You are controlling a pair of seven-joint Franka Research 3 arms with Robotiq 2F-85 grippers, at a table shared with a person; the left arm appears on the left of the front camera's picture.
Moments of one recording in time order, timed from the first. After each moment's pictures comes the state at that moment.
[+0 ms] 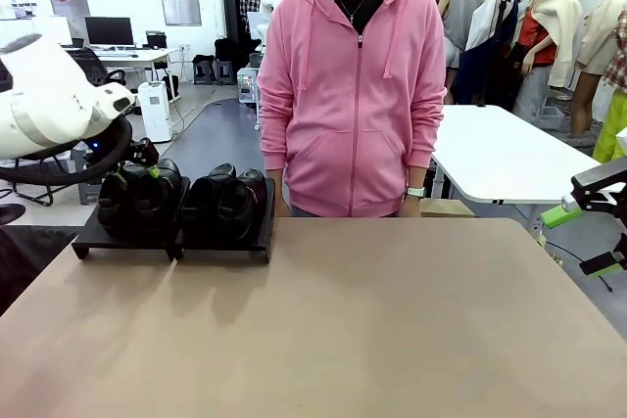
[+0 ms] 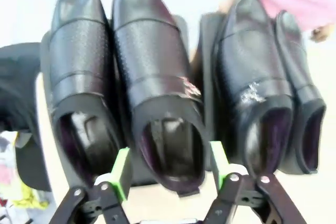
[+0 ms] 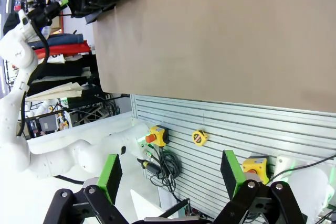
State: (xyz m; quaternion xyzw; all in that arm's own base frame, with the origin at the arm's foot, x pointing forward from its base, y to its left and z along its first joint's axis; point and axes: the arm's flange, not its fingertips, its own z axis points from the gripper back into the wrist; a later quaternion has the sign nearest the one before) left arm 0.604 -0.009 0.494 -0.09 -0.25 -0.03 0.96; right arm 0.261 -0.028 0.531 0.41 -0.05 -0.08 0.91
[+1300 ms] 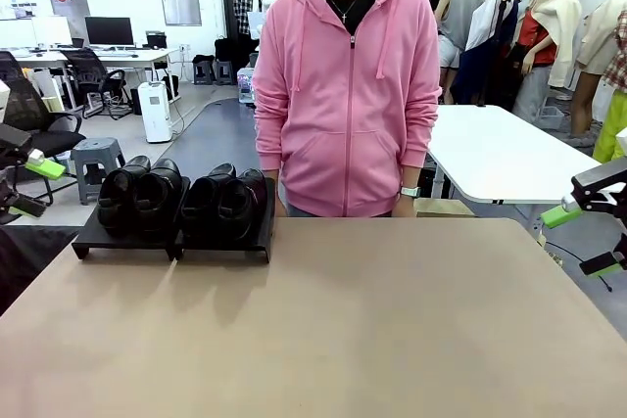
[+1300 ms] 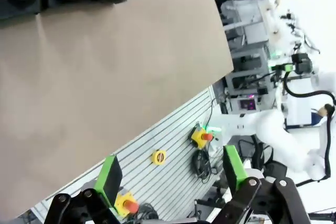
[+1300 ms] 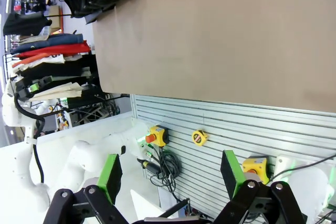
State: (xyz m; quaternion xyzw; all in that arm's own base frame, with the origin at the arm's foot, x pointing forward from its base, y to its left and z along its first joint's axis) left arm 0.340 0.060 0.558 -0.43 -0.12 -0.08 0.89; right arm 0.261 -0.028 0.531 0.41 -0.05 -0.08 0.91
